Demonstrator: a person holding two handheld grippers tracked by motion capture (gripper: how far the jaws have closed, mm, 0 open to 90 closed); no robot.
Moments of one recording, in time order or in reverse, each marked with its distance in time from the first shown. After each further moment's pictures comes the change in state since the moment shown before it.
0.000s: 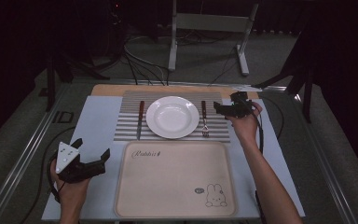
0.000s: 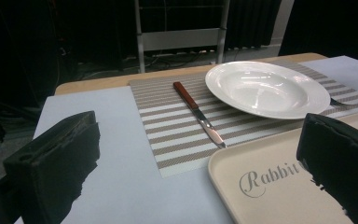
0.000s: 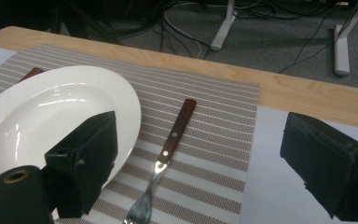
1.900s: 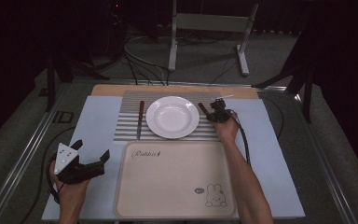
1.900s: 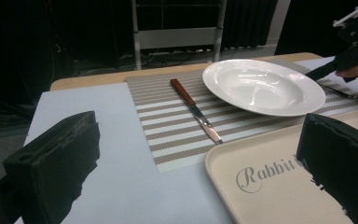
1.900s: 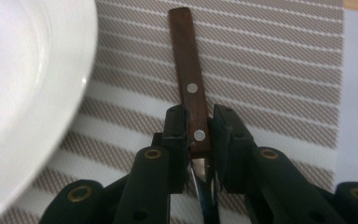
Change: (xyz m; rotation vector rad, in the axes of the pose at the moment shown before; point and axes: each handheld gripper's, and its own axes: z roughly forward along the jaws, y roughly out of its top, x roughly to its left) left arm 0.001 -0.004 -0.001 0.005 -0.020 -0.011; right arm 0.006 -0.043 0.106 0.293 -0.017 0.017
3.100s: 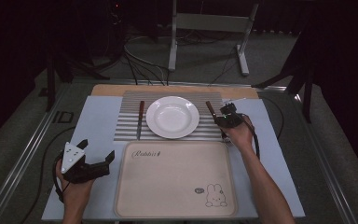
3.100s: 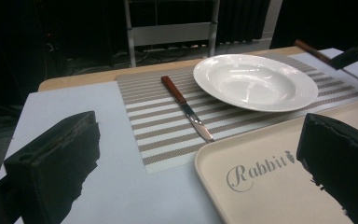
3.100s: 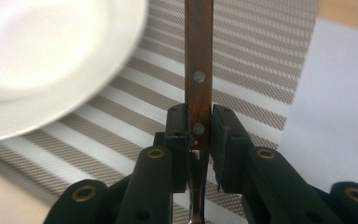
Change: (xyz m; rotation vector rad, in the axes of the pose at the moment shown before) left arm -0.010 0.001 0.007 0.019 -0.017 0.019; right arm -0.005 -0.018 -0.064 -0.031 0.067 -0.125
